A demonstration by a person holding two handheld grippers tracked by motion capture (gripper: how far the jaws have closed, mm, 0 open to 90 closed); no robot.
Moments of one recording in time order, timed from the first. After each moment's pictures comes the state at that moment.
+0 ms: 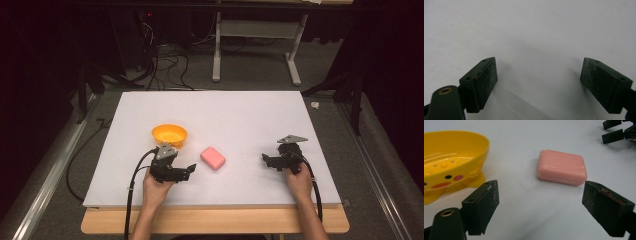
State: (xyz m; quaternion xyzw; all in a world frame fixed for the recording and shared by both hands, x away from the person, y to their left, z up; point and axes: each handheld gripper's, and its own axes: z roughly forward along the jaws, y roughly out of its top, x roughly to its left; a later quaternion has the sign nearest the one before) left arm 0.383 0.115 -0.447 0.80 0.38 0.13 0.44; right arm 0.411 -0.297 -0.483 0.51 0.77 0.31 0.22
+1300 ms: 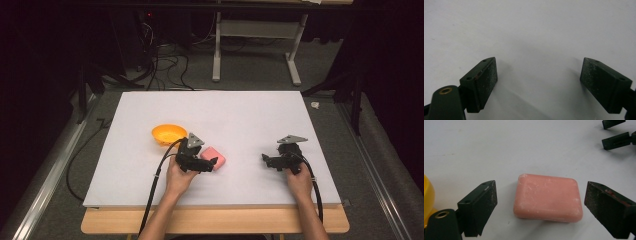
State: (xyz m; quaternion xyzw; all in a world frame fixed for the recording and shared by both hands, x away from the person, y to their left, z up) left arm 0.417 0.046 -0.453 0.82 0.36 0.13 0.42; right arm 0.410 -0.297 -0.483 0.50 0.78 0.31 0.22
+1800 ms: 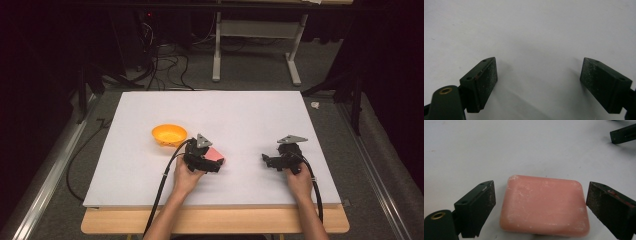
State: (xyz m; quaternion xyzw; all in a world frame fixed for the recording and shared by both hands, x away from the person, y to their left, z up) left arm 0.424 0.025 -0.469 0.84 0.35 0.13 0.40; right arm 0.410 -0.296 -0.483 0.50 0.78 0.31 0.22
